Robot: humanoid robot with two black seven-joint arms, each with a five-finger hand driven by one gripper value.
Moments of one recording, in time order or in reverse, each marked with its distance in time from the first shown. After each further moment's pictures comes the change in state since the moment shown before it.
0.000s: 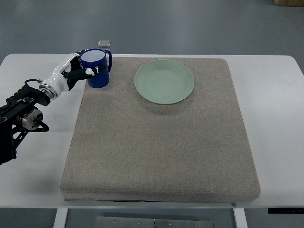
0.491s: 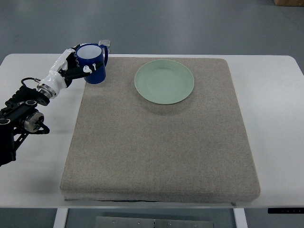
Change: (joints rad) left arm 0.007 -0.007 0.039 0.021 0.015 0.042 -0.124; right arm 0.000 0.000 0.000 0.000 0.000 0.000 0.000
